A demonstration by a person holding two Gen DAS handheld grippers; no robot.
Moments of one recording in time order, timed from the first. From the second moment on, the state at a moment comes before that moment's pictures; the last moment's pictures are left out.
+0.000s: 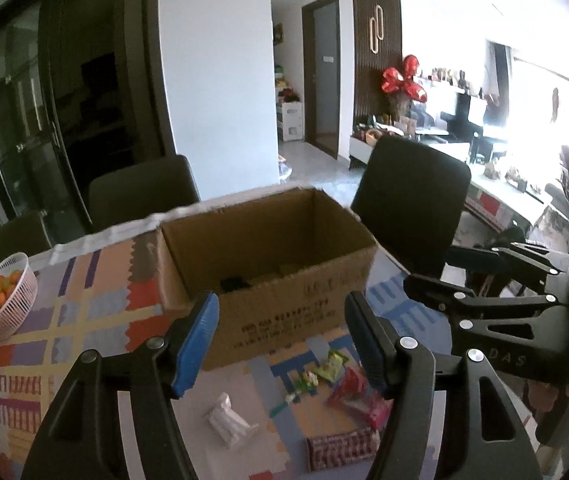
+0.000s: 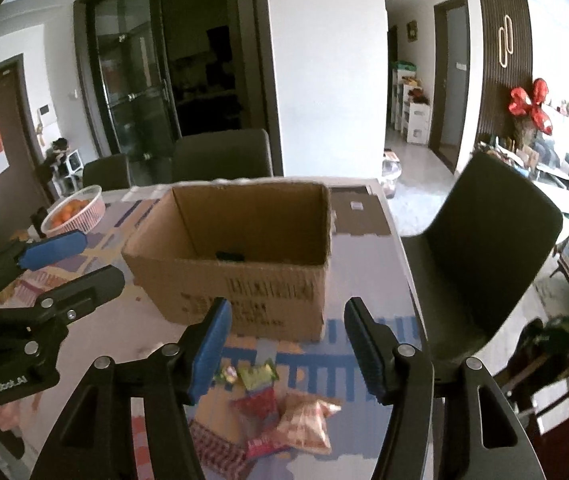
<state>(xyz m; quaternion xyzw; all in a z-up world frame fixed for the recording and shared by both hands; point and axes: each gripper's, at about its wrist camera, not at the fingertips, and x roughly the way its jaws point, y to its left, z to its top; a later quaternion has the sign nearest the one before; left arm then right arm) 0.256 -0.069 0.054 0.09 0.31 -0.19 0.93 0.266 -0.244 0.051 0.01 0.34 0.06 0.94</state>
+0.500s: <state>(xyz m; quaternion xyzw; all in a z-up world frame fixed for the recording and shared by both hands) 0.246 -0.079 -0.008 0.10 0.38 -0.20 0.90 0.253 -0.255 -0.009 0.03 0.42 0.04 0.91</state>
